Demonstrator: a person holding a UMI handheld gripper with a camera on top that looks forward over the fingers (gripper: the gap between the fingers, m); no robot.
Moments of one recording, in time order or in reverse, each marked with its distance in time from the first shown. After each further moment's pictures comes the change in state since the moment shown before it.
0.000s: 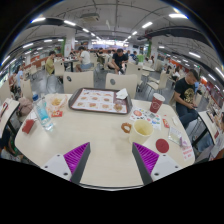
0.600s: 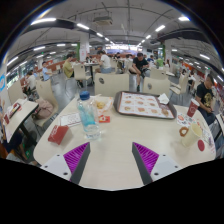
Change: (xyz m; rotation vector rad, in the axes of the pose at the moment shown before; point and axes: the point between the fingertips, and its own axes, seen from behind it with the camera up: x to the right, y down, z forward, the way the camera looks) arm -0.253 -0.012 0.031 0.060 -0.175 -0.007
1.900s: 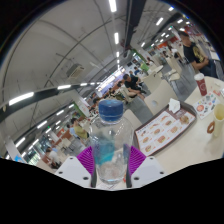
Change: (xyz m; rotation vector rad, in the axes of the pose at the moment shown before) arm 0.036 -0.206 0.036 0.395 -0.265 0.660
